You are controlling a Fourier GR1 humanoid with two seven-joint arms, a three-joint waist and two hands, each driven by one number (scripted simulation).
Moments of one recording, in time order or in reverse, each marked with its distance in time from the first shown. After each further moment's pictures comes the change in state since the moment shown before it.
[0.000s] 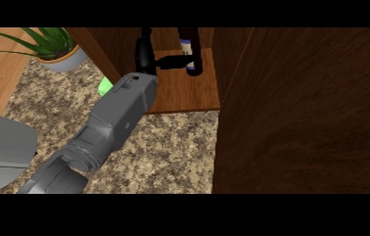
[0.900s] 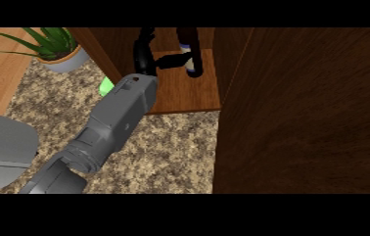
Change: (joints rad) left arm 0.017 0.002 -0.026 -0.030 0.044 0.114 0.075; right arm -0.044 -0.013 -0.038 0.003 -0.006 -0.018 0.024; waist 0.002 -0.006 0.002
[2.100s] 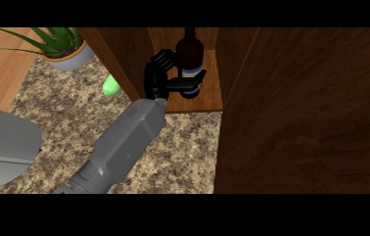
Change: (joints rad) left arm 0.288 -0.038 -0.028 -0.422 0.167 -0.173 -0.016; right arm -0.016 -0.043 -0.015 -0.009 0.006 -0.043 0.012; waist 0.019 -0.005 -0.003
